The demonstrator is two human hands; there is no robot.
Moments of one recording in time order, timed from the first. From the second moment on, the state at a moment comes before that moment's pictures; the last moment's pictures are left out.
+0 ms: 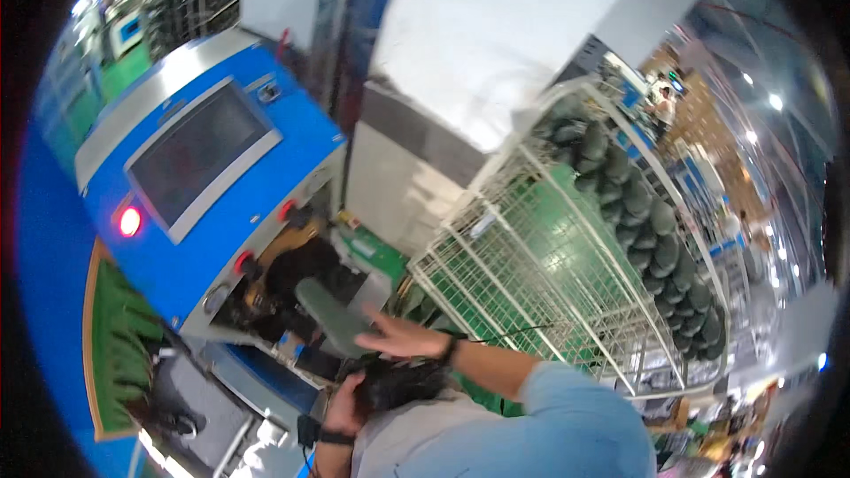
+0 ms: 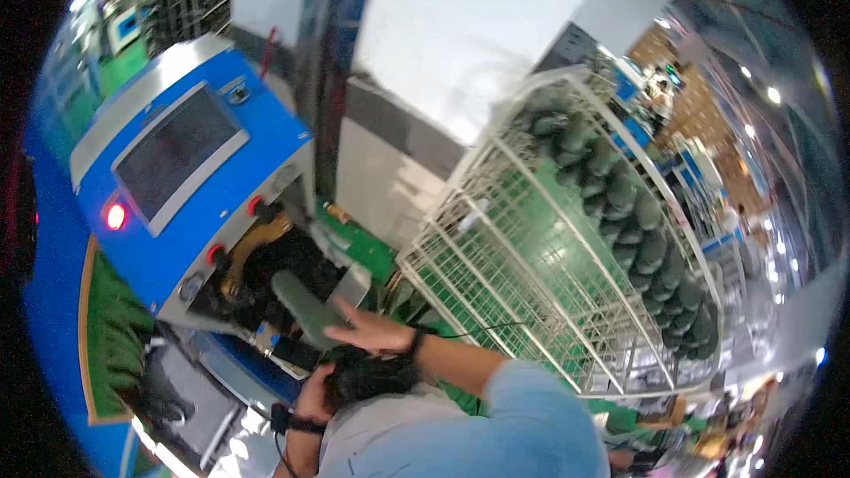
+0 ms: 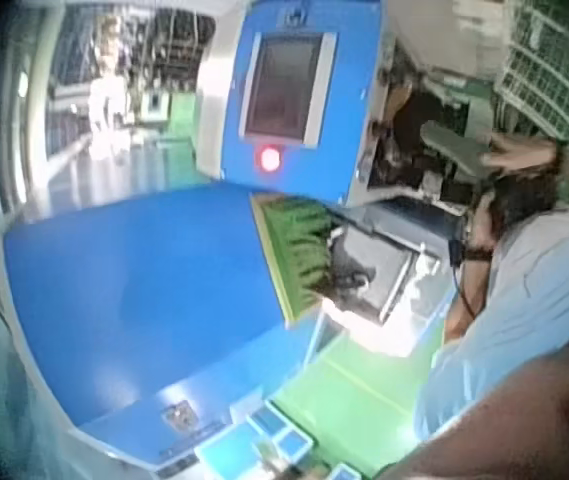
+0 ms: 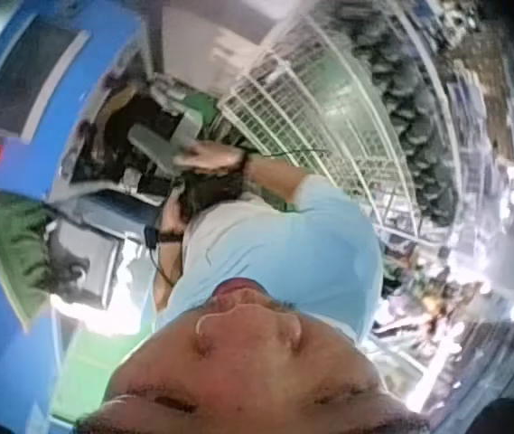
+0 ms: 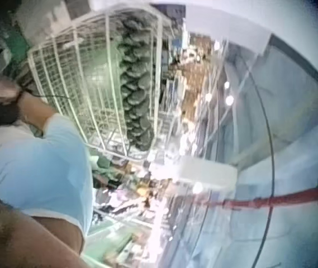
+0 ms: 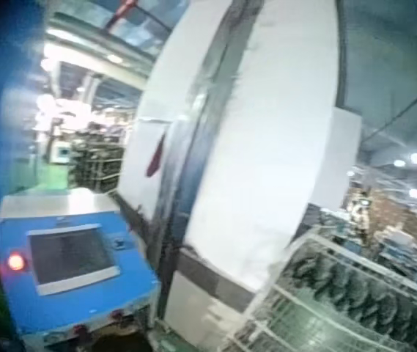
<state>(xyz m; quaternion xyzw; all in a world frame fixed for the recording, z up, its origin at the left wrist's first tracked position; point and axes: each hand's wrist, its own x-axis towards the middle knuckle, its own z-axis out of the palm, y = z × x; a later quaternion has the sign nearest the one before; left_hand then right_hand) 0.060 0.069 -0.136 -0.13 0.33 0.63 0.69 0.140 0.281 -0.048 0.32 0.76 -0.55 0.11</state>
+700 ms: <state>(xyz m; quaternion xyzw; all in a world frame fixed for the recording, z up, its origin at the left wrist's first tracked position) 0.079 0.044 -0.030 0.09 0.81 0.53 0.22 0.307 0.716 0.167 -0.06 -0.11 -0.89 -0.45</state>
